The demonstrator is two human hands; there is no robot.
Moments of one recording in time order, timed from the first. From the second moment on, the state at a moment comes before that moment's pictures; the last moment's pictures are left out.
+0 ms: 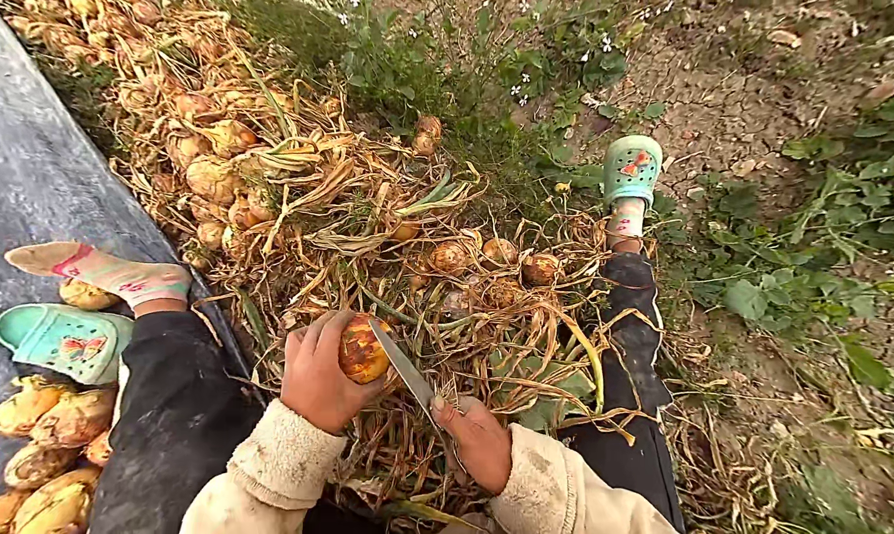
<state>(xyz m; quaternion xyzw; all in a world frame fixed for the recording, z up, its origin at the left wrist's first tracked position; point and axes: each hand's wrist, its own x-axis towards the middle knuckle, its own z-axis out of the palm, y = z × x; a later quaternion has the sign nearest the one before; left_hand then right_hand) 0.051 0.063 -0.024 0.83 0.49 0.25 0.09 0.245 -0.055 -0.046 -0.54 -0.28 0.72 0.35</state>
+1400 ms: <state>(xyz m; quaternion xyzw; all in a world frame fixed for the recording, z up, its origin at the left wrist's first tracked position) -0.017 0.006 -0.039 0.62 0.70 0.35 0.11 0.210 -0.064 -0.040 -0.45 -0.25 0.83 0.22</state>
